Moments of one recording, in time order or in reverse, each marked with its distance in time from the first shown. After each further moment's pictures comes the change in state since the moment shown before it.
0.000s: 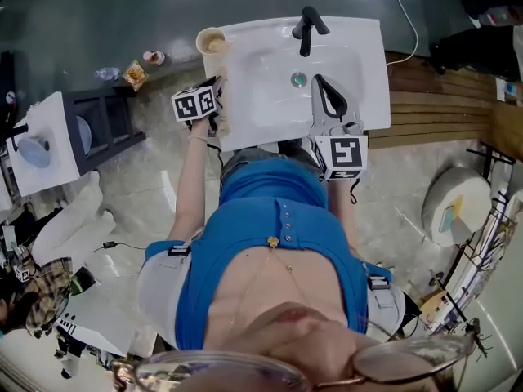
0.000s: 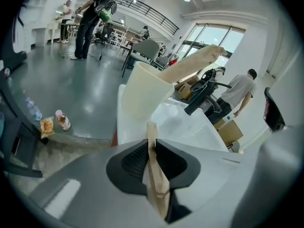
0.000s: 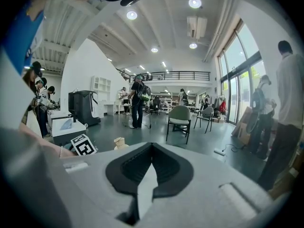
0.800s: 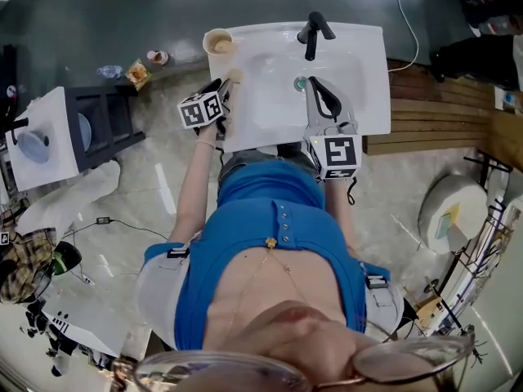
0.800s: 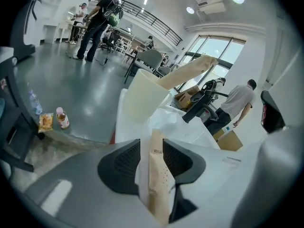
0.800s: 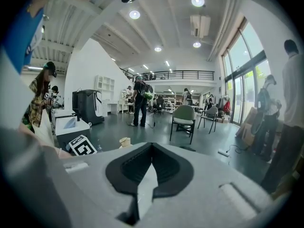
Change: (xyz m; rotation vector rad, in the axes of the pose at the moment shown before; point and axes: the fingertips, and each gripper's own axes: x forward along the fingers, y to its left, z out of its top) left arm -0.014 -0.006 0.005 -0.059 -0.114 0.012; right arm 0.011 0.022 0.002 -0.017 0.010 0.041
